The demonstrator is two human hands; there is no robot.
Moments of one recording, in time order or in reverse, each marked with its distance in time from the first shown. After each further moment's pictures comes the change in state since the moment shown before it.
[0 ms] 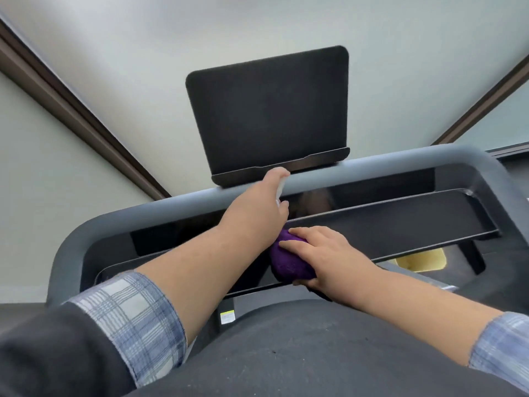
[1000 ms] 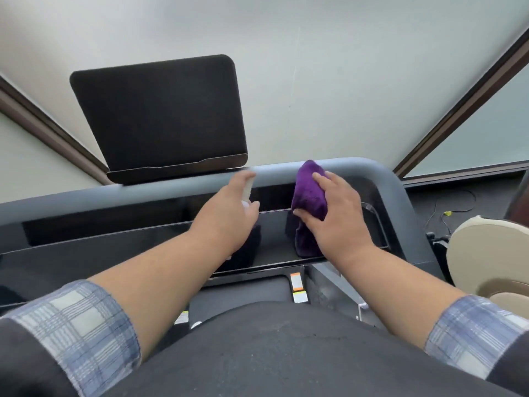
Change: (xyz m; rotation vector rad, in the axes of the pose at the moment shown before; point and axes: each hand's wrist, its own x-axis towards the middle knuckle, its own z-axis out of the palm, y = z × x) left_hand 0.021 0.144 0.085 -0.134 0.052 -0.200; right_hand -0.069 0.195 -0.065 0.352 0.542 0.381
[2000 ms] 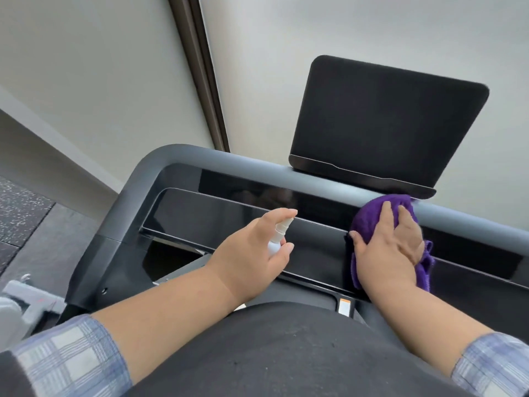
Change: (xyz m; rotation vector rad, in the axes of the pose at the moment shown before) left_hand -0.121 -0.193 -0.112 -0.174 0.186 0.014; right_hand -0.006 -0.145 0.158 -0.552 -0.151 0.044
